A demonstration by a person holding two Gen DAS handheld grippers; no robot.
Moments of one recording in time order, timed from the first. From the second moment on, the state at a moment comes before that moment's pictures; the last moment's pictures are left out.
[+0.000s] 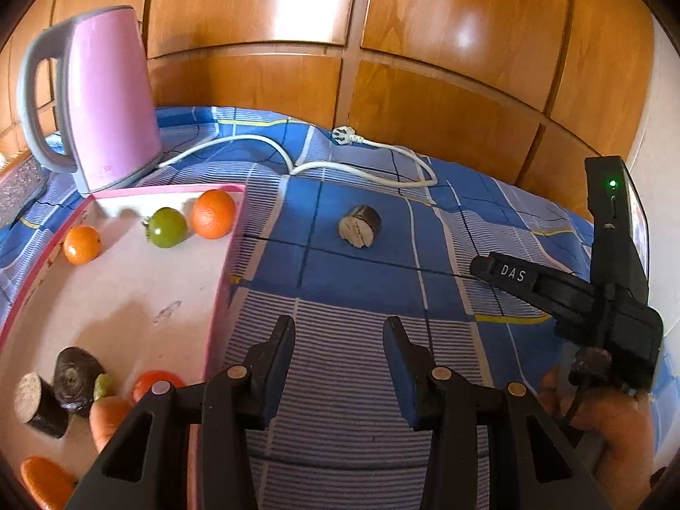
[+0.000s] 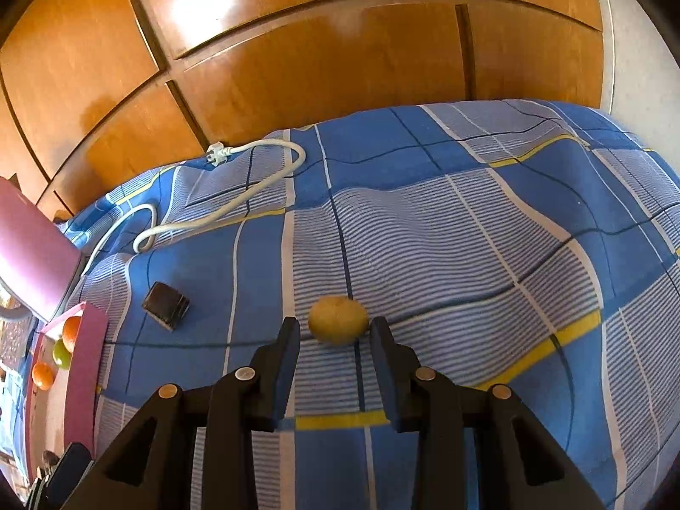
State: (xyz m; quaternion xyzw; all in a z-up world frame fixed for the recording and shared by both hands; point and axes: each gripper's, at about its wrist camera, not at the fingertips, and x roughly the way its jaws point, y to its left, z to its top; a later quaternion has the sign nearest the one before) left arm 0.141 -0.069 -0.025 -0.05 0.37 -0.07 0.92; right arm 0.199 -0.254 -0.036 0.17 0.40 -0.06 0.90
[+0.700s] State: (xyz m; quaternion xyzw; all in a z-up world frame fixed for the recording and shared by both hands) left arm 0.192 -0.080 -0.035 -0.04 0.41 -0.08 0.91; right arm 0.207 -0.246 -0.035 0.13 0.41 -0.05 0.90
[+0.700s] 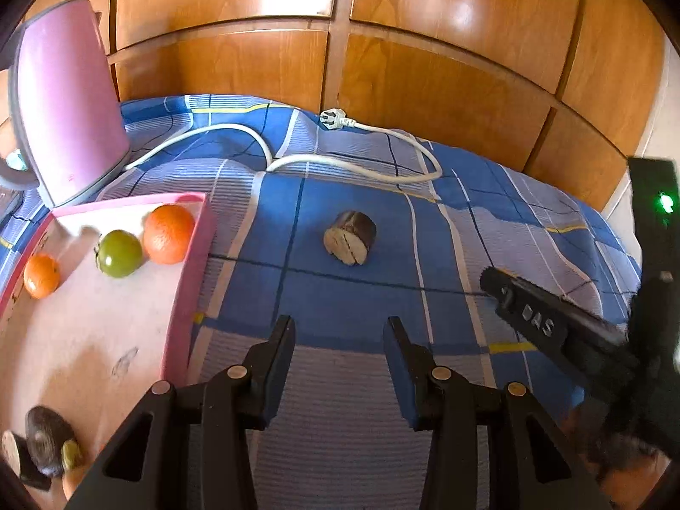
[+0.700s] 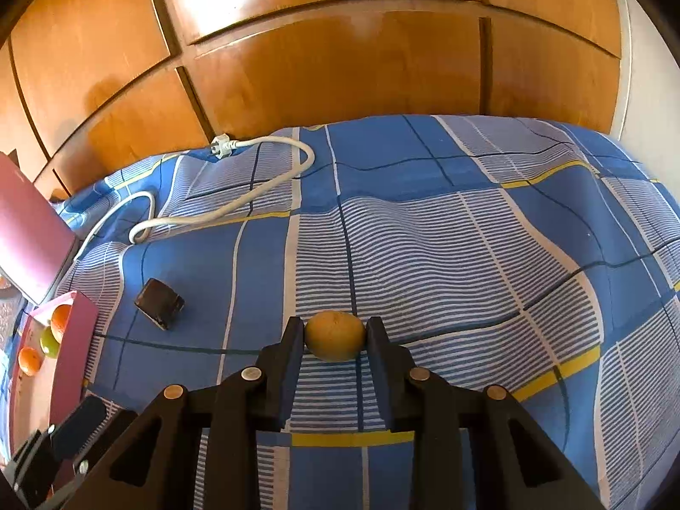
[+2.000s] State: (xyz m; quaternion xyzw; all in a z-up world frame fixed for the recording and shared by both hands) left arm 0.275 -0.094 -0.045 -0.02 0.42 -0.11 0.90; right arm 0.211 -0.244 -0.036 0.13 0.41 -0.03 0.90
